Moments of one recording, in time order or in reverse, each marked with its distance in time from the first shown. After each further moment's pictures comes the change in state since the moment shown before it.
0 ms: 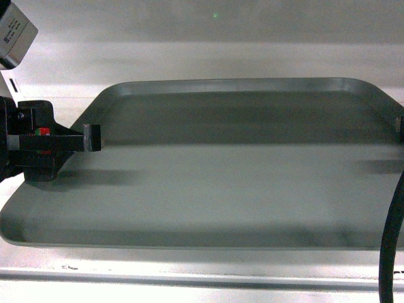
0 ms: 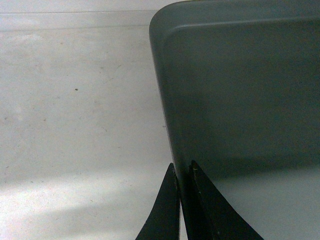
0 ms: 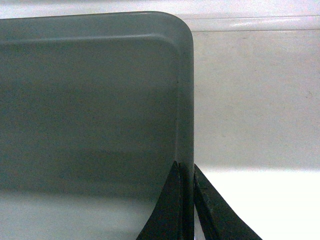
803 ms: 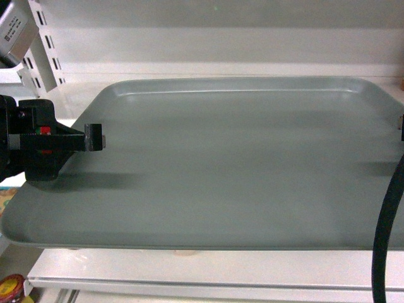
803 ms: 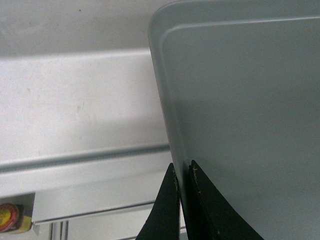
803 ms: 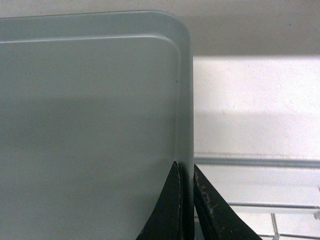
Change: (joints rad) left arm -0.001 -0.004 0.000 0.000 -0.002 0.001; right arm 0.000 0.001 0.006 -0.005 0.000 0.000
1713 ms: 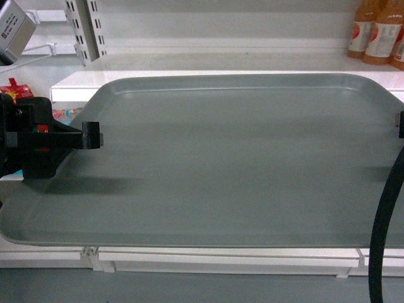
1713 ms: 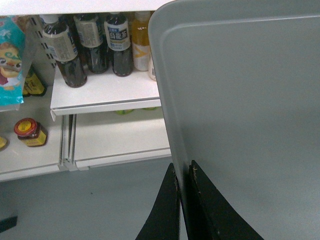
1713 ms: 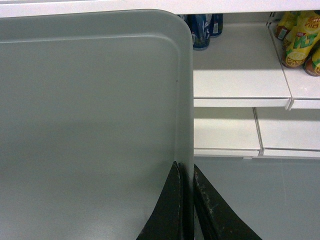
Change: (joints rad) left arm 0.002 -0.003 0.001 0.000 -0.001 0.006; right arm 0.000 0.000 0.004 0.001 0.003 0.000
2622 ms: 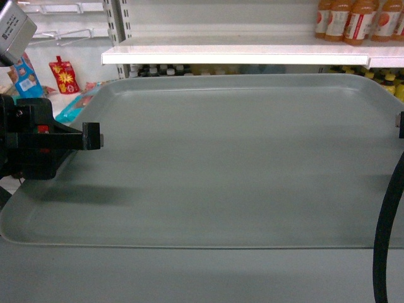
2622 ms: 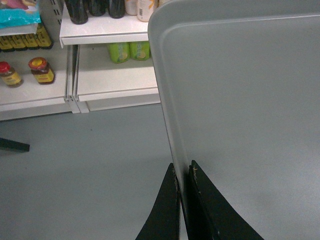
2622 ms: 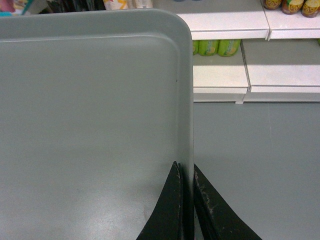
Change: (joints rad) left arm -0.001 -0.001 0.000 -0.003 0.000 0.000; right arm 0.000 0.000 0.000 0.002 -0.003 0.000
